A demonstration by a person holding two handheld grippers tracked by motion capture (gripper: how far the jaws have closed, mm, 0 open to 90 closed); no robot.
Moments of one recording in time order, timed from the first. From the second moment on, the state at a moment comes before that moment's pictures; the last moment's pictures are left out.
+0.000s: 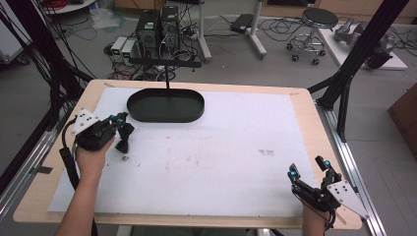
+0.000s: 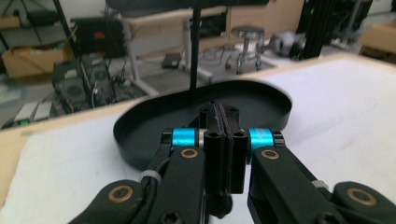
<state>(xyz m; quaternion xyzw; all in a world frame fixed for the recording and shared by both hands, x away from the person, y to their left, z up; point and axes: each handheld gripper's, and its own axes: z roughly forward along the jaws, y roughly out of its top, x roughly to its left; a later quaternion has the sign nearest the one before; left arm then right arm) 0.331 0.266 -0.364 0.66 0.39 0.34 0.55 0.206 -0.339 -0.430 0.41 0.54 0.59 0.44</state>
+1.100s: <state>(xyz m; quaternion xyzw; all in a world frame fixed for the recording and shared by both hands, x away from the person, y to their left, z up) 0.424 0.215 -0.298 0.56 0.36 0.40 0.63 0.207 -0.329 -0.426 0.39 0.56 0.59 0.44</state>
